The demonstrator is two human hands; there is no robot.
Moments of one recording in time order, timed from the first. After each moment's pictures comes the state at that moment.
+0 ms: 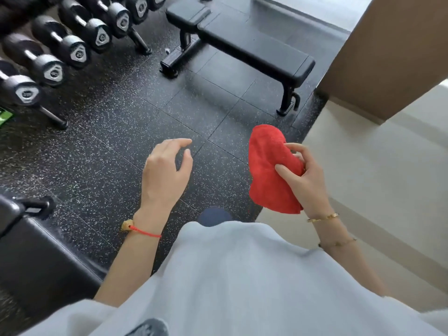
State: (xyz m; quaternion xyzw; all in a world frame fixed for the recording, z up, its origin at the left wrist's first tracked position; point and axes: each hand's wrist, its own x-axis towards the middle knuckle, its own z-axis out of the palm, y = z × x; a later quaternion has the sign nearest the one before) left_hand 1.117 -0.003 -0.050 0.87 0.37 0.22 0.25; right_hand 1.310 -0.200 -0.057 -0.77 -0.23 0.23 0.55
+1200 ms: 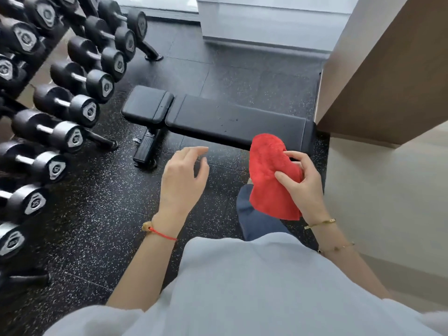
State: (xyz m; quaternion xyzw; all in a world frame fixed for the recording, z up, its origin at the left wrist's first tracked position) left_hand 1.637 0.502 -0.049 0.93 0.20 0.15 0.26; right_hand 1.747 0.272 -0.091 -0.78 -0.09 0.13 0.61
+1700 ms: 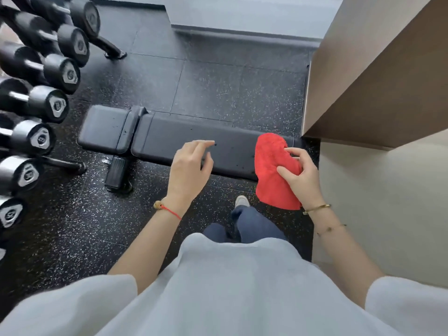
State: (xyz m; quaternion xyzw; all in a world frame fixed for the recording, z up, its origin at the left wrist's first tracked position) left_hand 1.931 0.565 -0.139 0.95 0.13 0.10 0.26; right_hand 2.020 0.312 -0.168 -0.83 -0.04 0.15 0.54
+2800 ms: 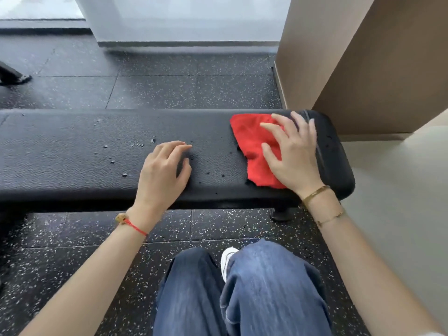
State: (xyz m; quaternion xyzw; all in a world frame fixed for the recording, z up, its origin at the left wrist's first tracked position) left_hand 2.052 0.604 -0.633 0.96 -0.03 0.21 0.18; right_hand 2.125 0.333 -0.598 -0.96 -0.18 -0.16 0.16
